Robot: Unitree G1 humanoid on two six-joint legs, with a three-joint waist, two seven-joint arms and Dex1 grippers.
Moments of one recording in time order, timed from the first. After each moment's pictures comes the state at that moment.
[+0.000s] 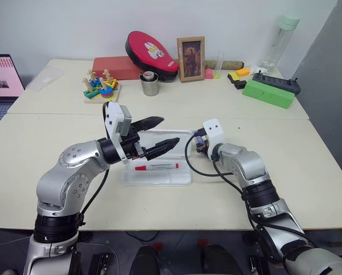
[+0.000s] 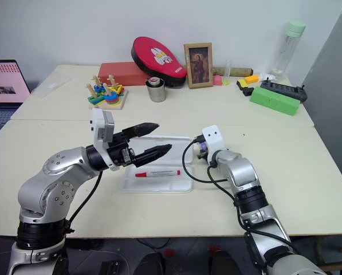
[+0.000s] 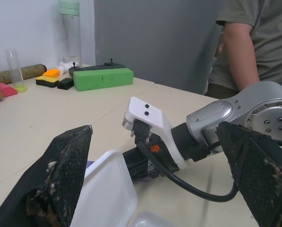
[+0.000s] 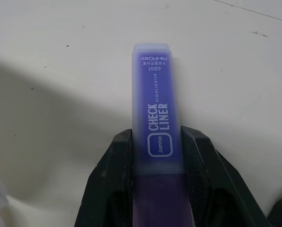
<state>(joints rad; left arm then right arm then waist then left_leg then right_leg) -0.40 0.54 0.12 -0.35 -0.65 0.62 -0.83 -0.70 -0.12 0.16 0.20 0.10 0.90 0.17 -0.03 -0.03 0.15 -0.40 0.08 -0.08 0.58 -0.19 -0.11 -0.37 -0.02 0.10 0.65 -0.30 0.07</state>
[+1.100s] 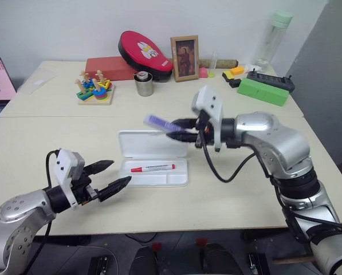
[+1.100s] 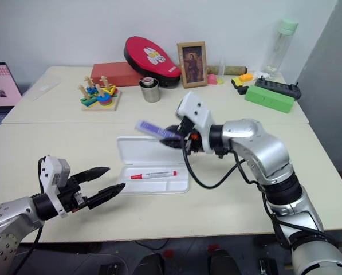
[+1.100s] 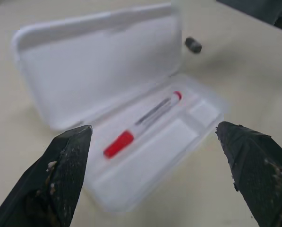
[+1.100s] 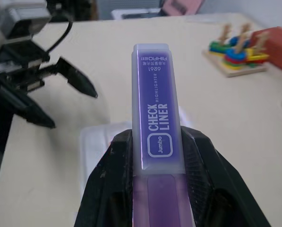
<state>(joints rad) 0.29 0.73 0.47 -0.45 -0.65 0.58 -0.90 -0.84 -0.38 0.36 -0.26 0.37 0.86 0.82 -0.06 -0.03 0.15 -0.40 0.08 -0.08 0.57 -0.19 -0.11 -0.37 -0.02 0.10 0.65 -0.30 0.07</state>
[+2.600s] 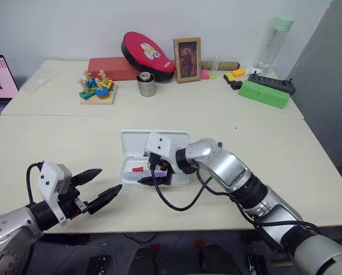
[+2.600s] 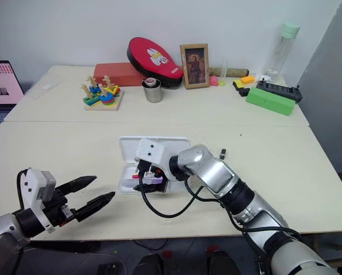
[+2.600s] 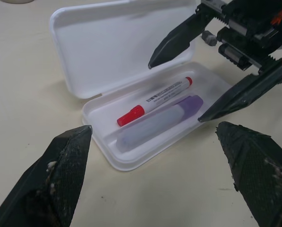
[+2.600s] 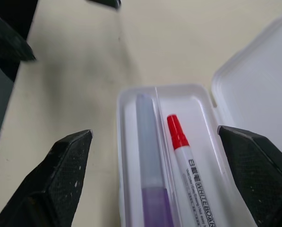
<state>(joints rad) 0.33 0.71 0.51 -0.55 -0.71 0.58 -0.82 -0.83 -0.17 0.53 -0.04 0.18 0.77 0.86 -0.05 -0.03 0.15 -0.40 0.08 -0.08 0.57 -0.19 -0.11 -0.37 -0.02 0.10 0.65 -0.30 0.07</state>
